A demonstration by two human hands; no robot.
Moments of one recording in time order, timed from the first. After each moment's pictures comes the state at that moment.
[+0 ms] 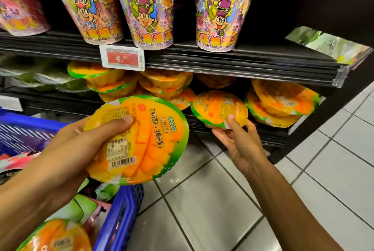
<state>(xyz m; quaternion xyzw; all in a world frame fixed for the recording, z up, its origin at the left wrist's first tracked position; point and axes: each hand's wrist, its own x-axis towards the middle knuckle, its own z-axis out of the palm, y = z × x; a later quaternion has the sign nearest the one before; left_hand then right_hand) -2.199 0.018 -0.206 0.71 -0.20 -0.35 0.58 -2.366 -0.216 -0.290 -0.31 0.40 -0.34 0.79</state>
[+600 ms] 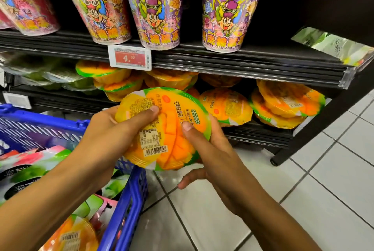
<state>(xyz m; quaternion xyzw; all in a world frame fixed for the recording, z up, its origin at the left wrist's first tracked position) -2.233 -0.020 -0.191 0.70 -0.14 -0.33 0.62 -2.372 -0.122 -0.217 -0.54 0.23 -0.14 0.80</state>
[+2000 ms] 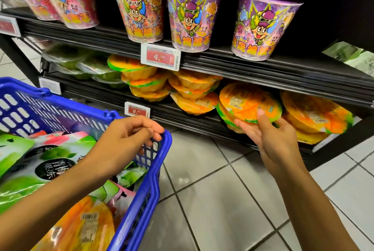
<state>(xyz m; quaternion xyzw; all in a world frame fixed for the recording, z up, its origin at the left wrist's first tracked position) -2.210 0.014 -0.220 0.77 -0.28 -0.25 0.52 -2.370 -0.208 -0.241 -0.45 0.37 -0.35 0.73</state>
